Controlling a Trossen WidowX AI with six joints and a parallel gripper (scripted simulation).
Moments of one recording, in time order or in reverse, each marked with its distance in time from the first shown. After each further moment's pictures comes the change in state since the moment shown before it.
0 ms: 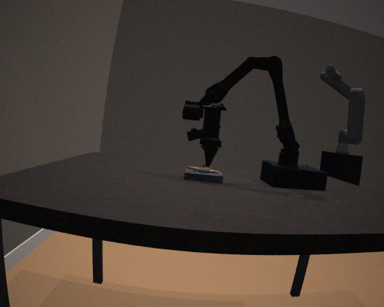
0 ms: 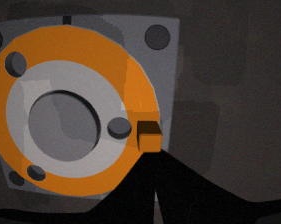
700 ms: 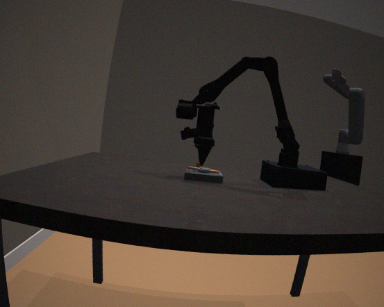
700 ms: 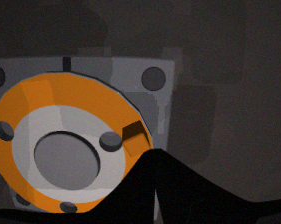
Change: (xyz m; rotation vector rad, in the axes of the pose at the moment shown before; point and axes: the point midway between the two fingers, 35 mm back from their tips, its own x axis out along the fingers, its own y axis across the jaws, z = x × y) arm -0.002 -0.001 0.023 -0.004 -0.003 -0.004
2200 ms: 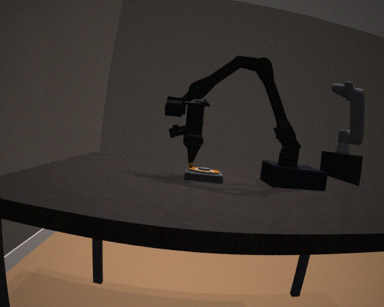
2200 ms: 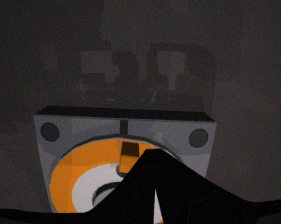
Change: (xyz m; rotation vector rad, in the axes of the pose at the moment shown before) arm -0.005 0.033 0.039 -0.001 -0.006 0.002
